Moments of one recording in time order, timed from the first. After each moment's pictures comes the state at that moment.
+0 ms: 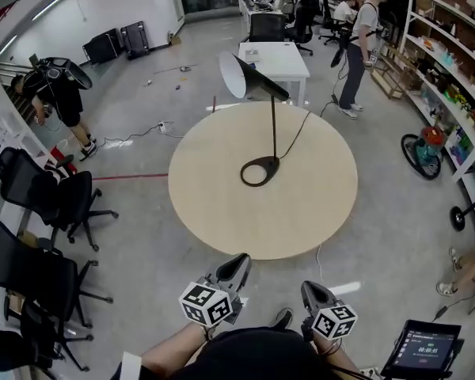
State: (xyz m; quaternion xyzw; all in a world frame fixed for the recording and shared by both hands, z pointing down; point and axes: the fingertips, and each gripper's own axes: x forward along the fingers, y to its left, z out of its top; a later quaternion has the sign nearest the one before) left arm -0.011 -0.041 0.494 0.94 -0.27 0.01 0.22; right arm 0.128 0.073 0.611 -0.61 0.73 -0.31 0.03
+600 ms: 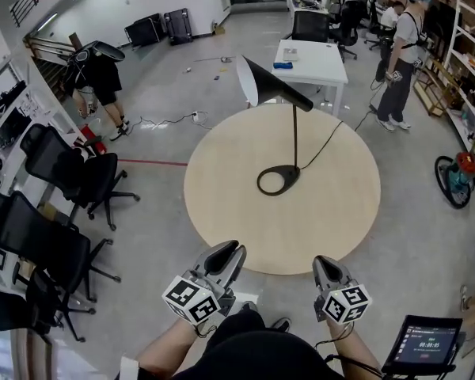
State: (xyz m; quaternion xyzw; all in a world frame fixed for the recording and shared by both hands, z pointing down) left arm -0.002 -0.096 0.429 0.93 -0.34 -0.05 0.16; right arm 0.191 -0.055 0.552 -0.54 0.81 -0.21 0.00
